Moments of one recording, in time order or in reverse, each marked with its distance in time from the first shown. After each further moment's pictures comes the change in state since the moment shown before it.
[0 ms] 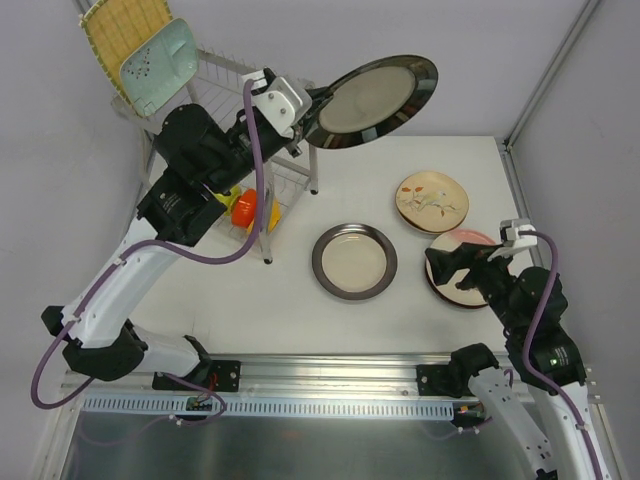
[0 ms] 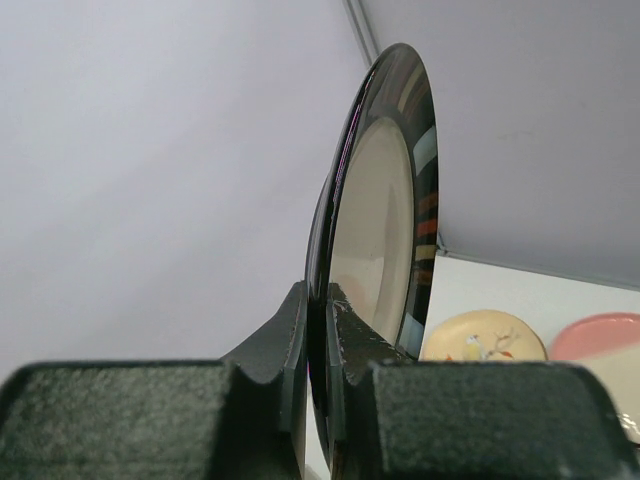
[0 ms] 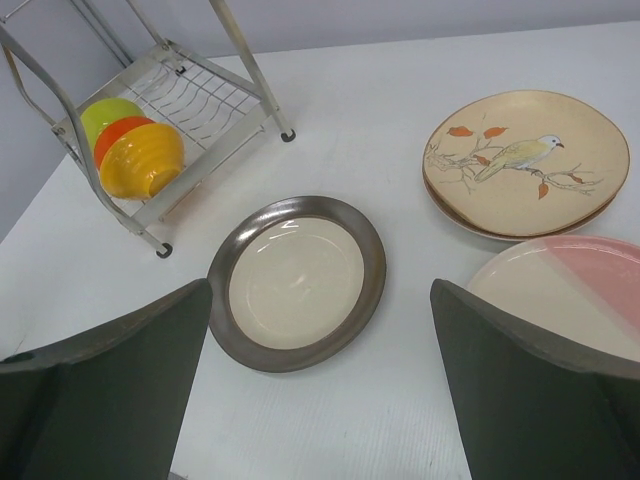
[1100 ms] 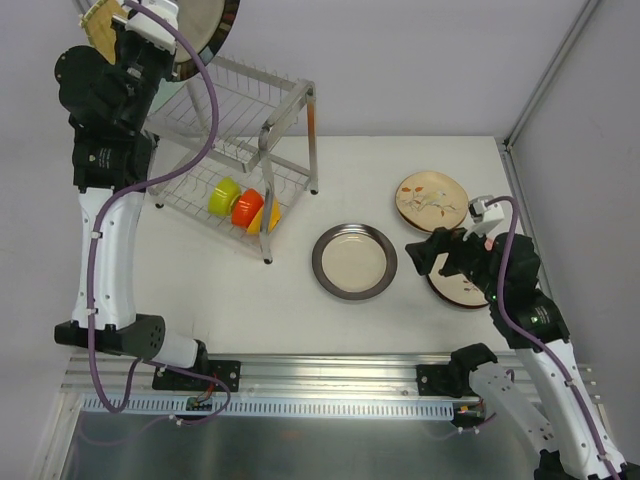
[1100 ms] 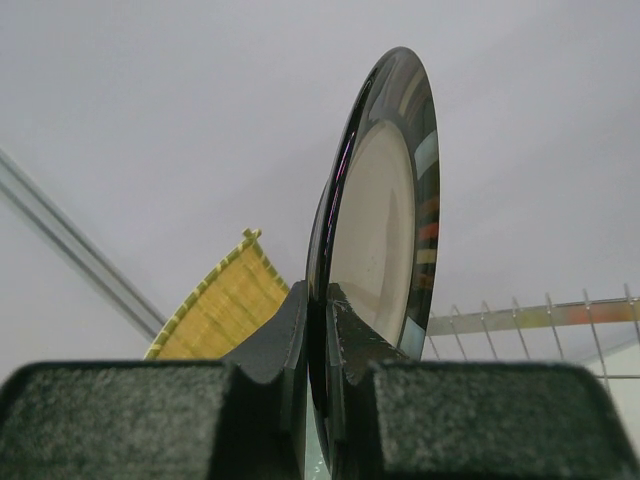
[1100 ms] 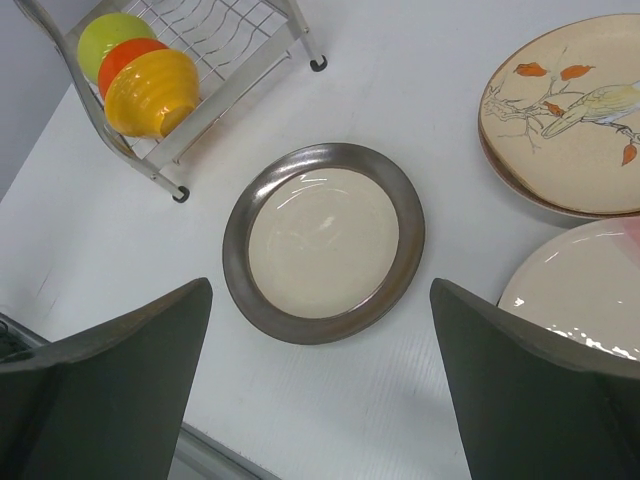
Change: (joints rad) left arm 0.687 0.108 0.230 -0.050 0.042 0.094; right arm 0.000 0.232 0.032 0.020 -0.126 0.000
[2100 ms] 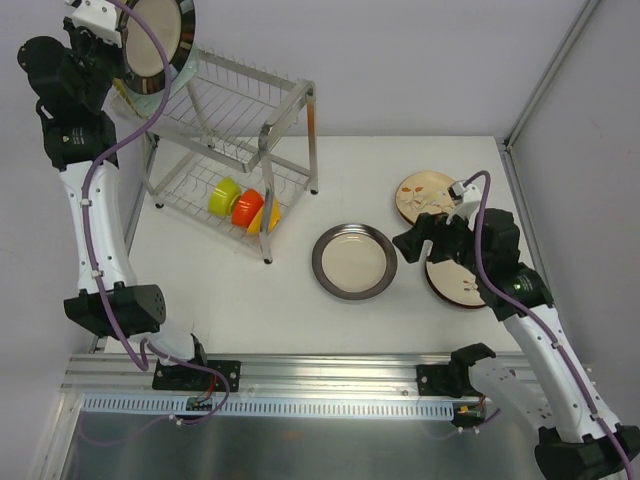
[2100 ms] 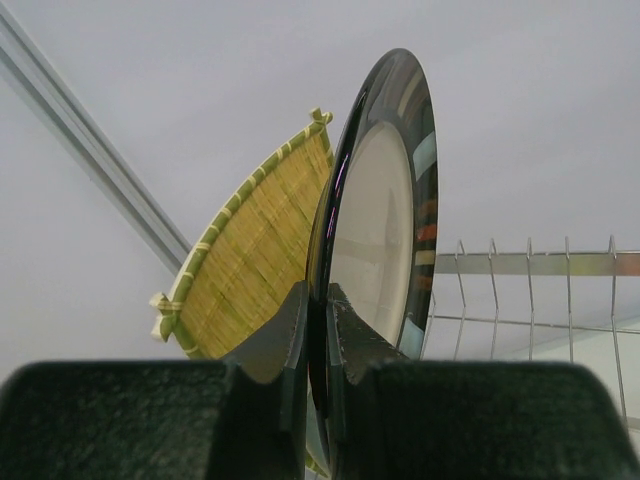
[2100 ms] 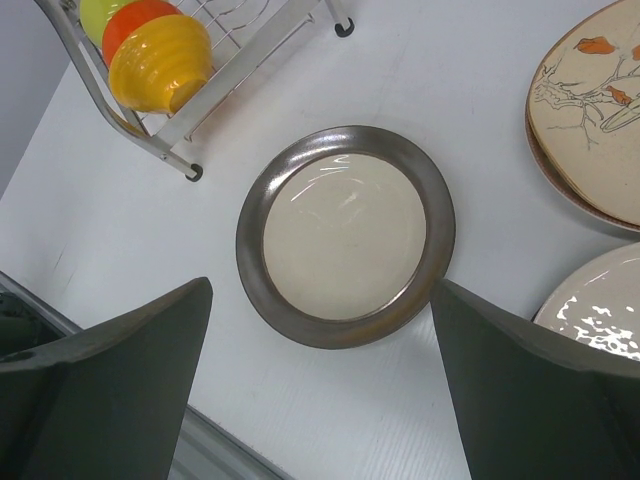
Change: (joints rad) left arm 0.357 0.134 0.000 0.033 0.240 -0.188; right arm 0.000 0.194 0.044 0.058 -0.095 -0.003
